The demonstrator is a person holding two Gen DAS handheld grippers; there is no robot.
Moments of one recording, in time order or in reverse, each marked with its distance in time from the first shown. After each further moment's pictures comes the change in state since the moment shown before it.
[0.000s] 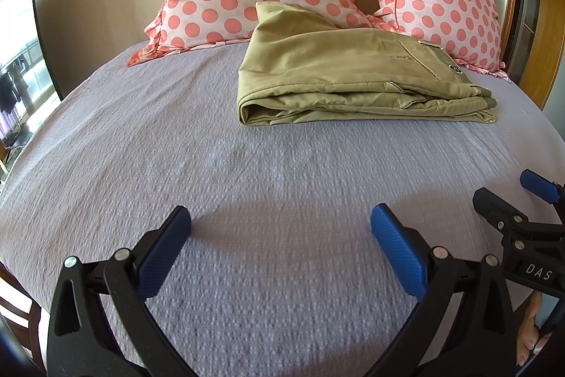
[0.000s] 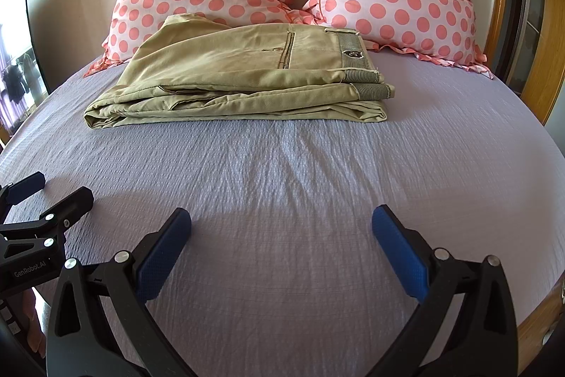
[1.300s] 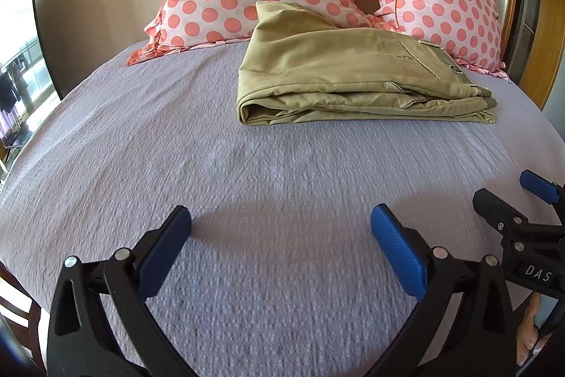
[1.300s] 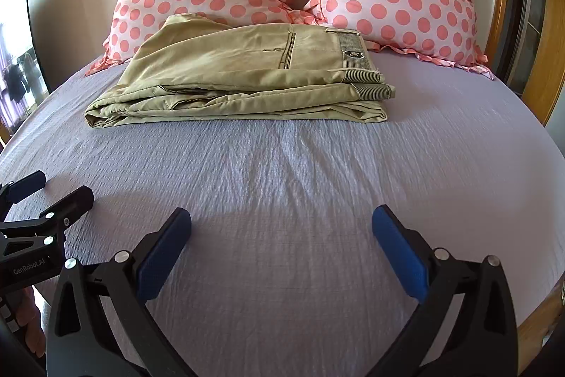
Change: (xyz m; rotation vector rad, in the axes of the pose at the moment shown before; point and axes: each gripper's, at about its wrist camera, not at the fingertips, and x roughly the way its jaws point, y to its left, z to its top) left arm 0.001 0.001 0.000 0.002 0.004 -0.005; right arm 0.000 0.000 0.000 0.001 0.000 -0.002
